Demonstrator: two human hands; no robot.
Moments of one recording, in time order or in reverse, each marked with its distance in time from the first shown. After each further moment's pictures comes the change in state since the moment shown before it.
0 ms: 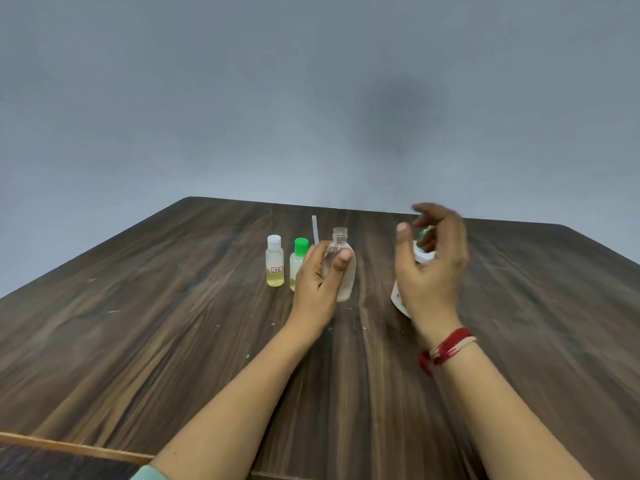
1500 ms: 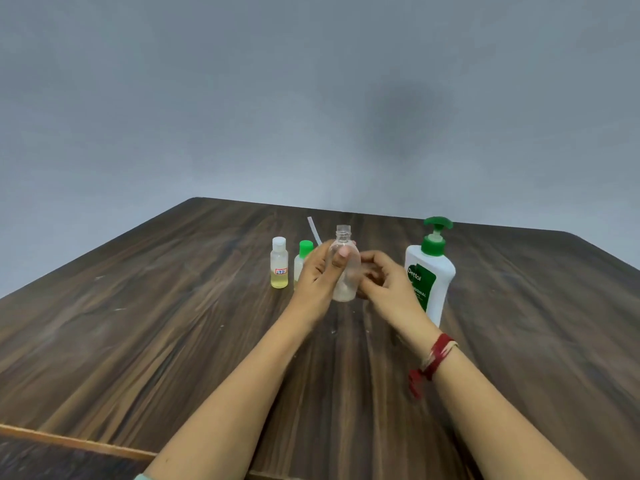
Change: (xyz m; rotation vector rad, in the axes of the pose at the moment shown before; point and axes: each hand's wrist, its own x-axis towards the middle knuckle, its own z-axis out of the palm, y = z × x) left_hand 0.009 0.014 -0.010 -0.185 -0.144 -0.129; right_hand -0.024 0.019 0.023 0.287 -0.676 0.580
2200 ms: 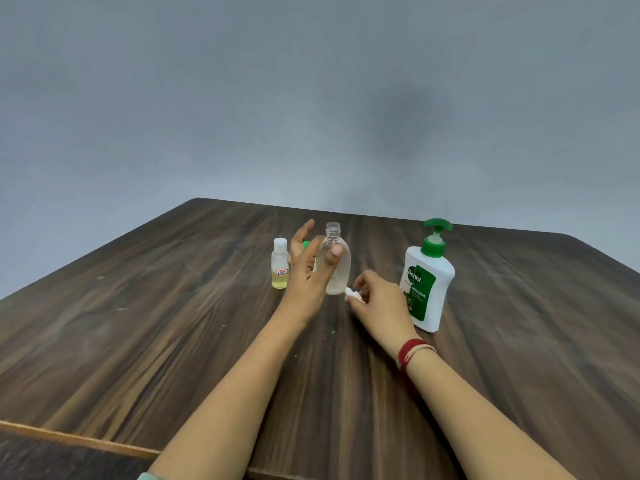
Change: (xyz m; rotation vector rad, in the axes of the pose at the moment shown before) left_hand -0.003 0.004 -0.010 0.236 0.144 0.064; right_hand 0.003 0.035 0.009 -0.641 0.036 0.014
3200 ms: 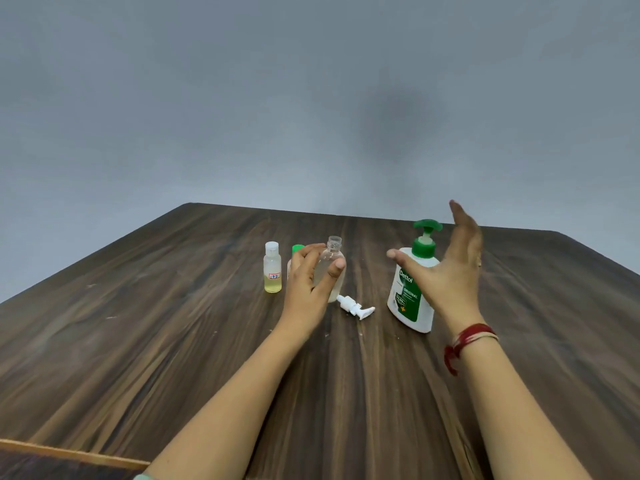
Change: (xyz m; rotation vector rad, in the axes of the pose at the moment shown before) left_hand 0.001 -0.027 0.011 0.122 -0.011 0.003; right_hand 0.010 0.023 -0.082 0.146 0.510 0.007
